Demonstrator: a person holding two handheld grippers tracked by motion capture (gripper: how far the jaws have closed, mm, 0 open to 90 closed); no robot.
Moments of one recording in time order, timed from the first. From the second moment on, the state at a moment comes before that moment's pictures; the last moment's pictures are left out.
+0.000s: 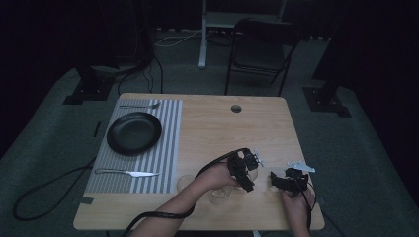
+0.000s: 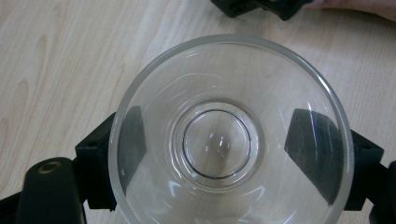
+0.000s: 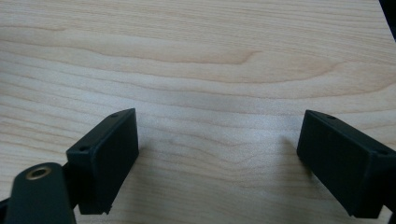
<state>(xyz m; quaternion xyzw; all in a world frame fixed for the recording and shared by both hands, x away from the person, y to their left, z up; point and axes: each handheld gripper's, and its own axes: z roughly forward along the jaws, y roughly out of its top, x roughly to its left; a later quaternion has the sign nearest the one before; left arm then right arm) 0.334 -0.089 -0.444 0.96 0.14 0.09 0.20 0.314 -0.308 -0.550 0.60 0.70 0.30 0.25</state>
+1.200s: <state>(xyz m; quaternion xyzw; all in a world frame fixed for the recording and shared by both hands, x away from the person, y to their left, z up) 0.366 -0.014 -0.434 0.95 0.22 0.11 0.19 0.314 -0.308 -0.550 0.60 0.70 0.30 0.25</state>
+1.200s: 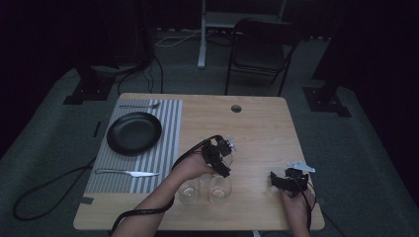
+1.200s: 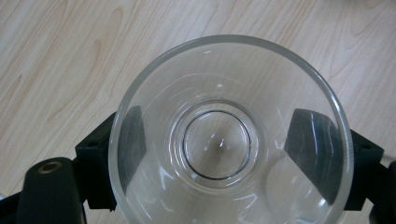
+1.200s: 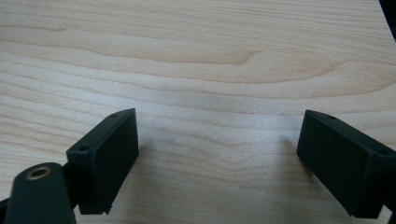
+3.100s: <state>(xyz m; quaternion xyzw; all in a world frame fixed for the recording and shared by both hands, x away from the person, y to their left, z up) 0.371 0.153 -0.431 0.90 0.37 0.15 0.16 0.314 -0.308 -0.550 0.60 0.70 0.30 0.25</state>
